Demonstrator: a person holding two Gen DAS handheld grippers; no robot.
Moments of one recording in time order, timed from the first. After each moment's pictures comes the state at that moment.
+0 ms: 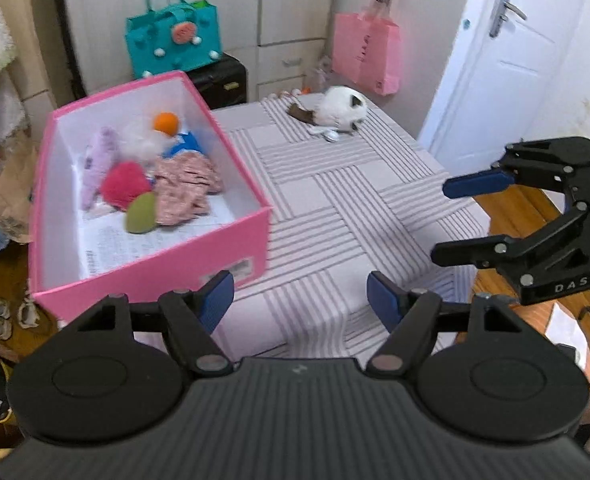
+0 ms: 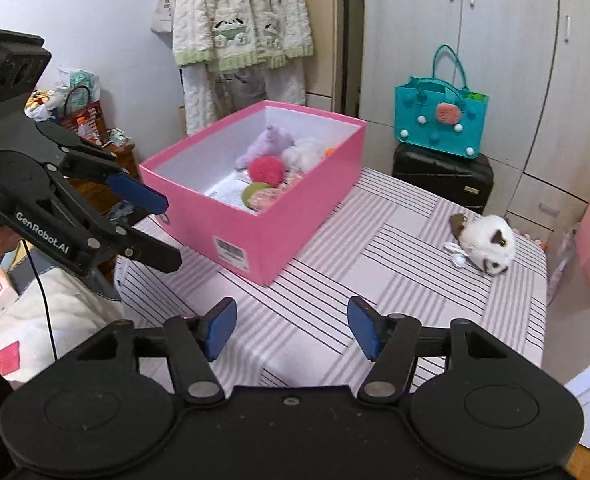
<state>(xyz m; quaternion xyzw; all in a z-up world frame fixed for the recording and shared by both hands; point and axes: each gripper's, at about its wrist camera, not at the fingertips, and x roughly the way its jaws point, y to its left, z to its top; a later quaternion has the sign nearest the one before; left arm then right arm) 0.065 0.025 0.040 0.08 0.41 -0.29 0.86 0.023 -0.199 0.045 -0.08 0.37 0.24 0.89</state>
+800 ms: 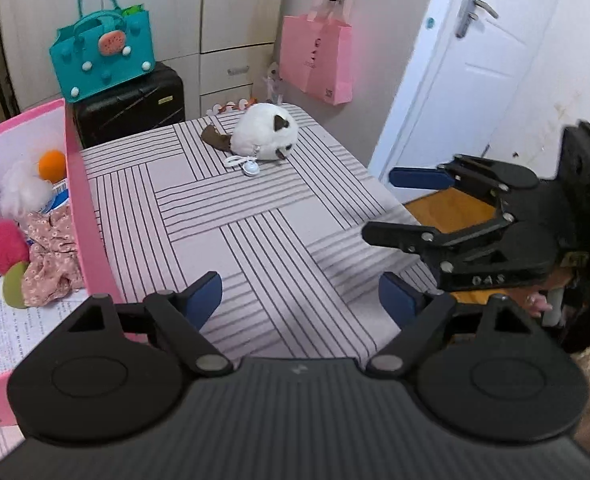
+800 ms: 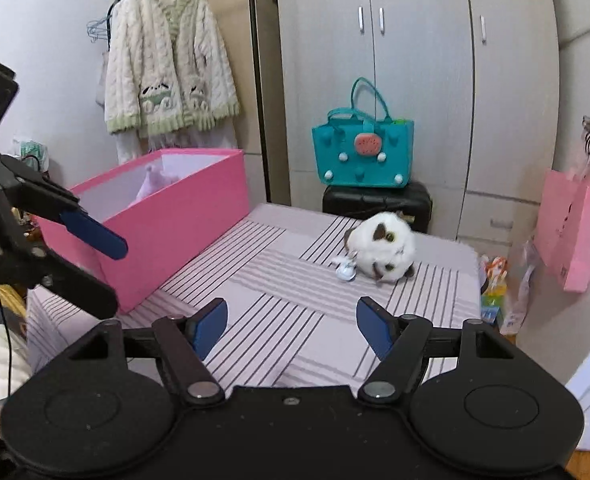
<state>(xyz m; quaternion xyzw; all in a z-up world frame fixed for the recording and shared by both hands) 0.109 -0.093 0.010 0.07 0.40 -0.35 0.84 0.061 -0.329 -0.025 -0.02 0.26 0.18 0.95</state>
